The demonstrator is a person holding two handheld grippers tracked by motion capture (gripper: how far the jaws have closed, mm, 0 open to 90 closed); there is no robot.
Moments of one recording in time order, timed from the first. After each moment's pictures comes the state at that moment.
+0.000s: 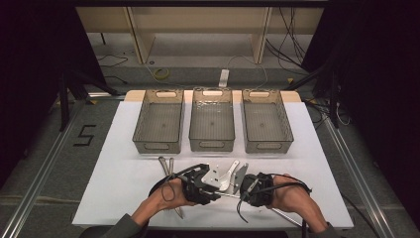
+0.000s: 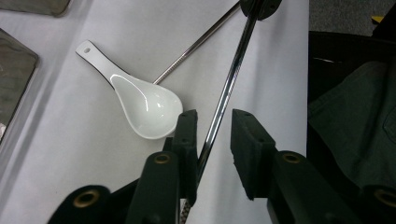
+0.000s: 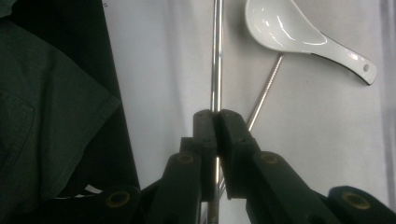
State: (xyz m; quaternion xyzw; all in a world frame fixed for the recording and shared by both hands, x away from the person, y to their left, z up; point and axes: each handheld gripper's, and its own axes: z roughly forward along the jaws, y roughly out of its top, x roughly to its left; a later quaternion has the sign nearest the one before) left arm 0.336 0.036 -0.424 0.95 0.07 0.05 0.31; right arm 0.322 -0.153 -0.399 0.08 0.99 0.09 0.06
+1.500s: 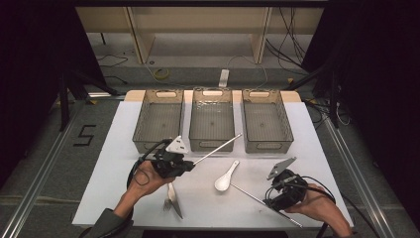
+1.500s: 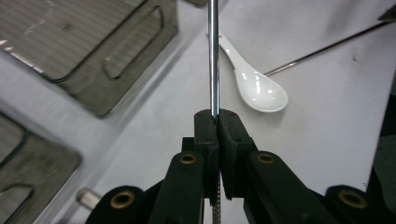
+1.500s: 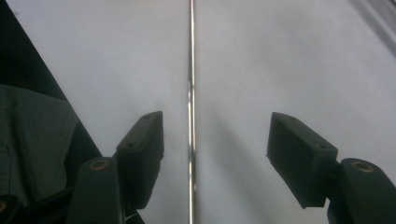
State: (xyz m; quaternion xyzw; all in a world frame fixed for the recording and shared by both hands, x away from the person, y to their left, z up) left arm 0.377 0.116 -0.396 0.89 0.26 0.10 0.35; right arm 0.328 -0.242 -0.423 0.30 0.93 0.18 0.05
